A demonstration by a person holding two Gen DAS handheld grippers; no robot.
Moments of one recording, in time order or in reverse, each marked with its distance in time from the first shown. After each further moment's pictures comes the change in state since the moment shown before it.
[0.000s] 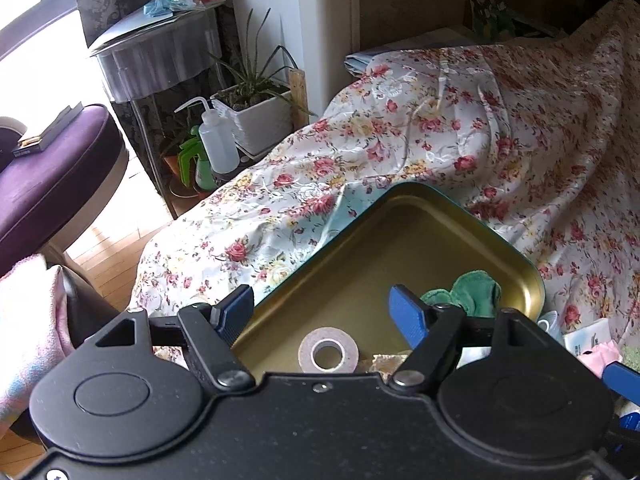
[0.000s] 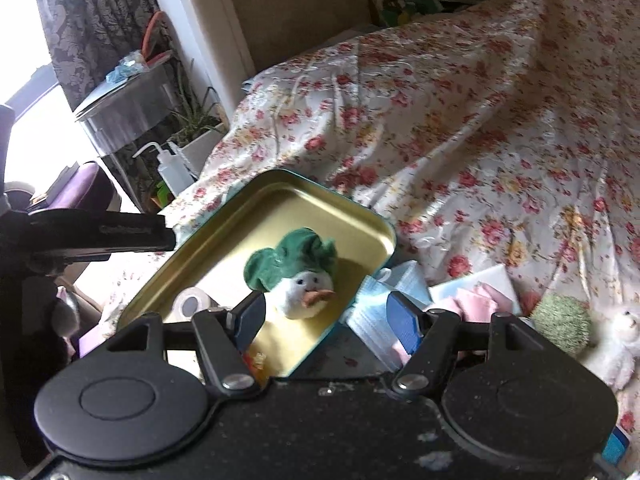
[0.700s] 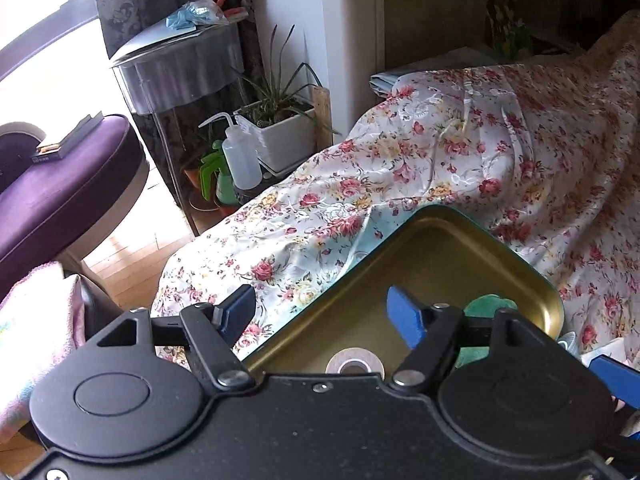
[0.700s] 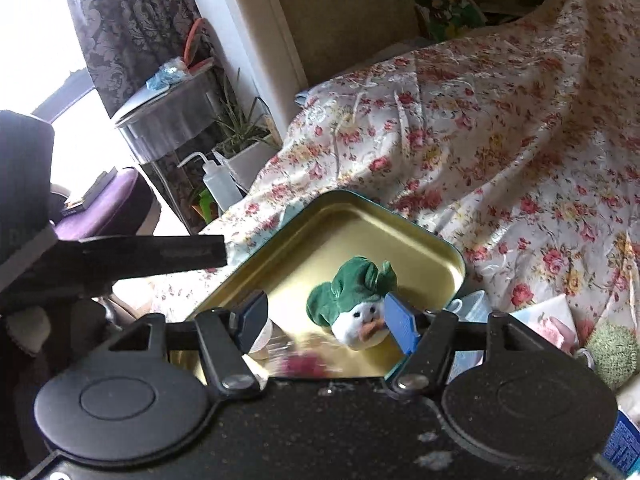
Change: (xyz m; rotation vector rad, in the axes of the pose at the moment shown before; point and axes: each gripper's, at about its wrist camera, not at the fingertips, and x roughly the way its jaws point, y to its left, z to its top) left arm -0.002 0.012 0.006 -0.021 -0.049 0.053; right arm 0.006 0.040 0.019 -0.032 -0.024 0.117
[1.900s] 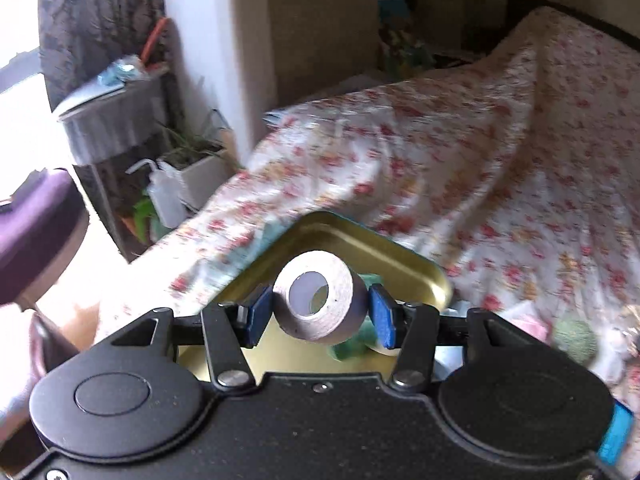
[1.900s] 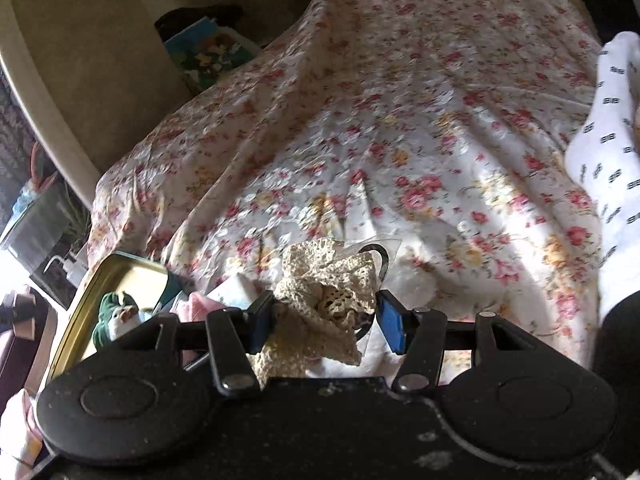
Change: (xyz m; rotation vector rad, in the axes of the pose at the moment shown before) left arm -0.057 -0.056 -0.037 0.137 -0.138 -0.155; right arm -0.106 -0.226 -0.088 0.359 -0.158 -0.281
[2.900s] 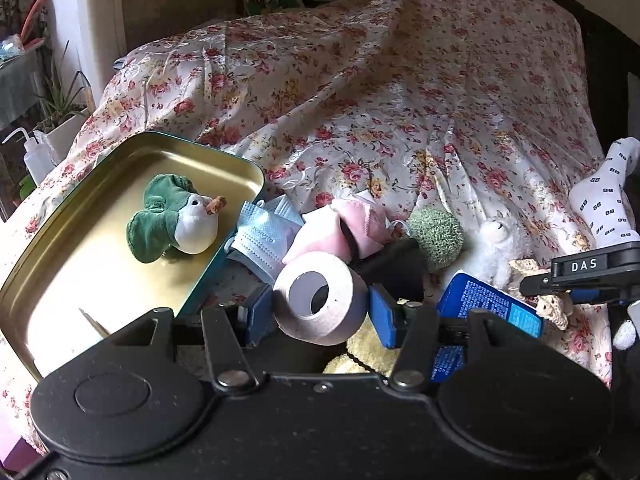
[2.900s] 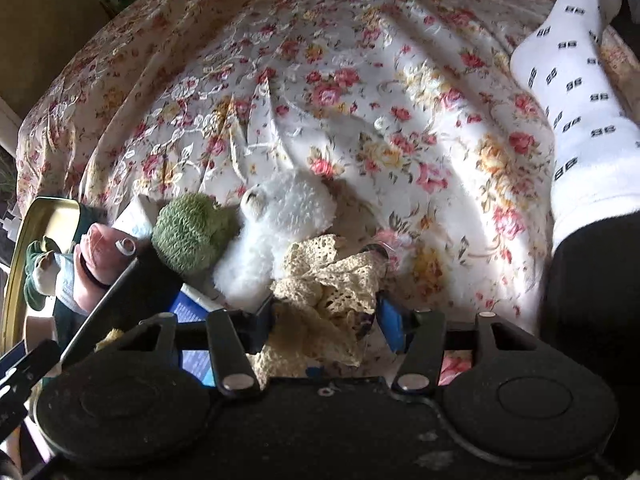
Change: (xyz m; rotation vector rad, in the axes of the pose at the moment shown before) left arm -0.011 -0.098 -0.077 0.113 0.100 -0.316; right arm 0.027 -0.043 -0.010 0.059 0.275 -0.193
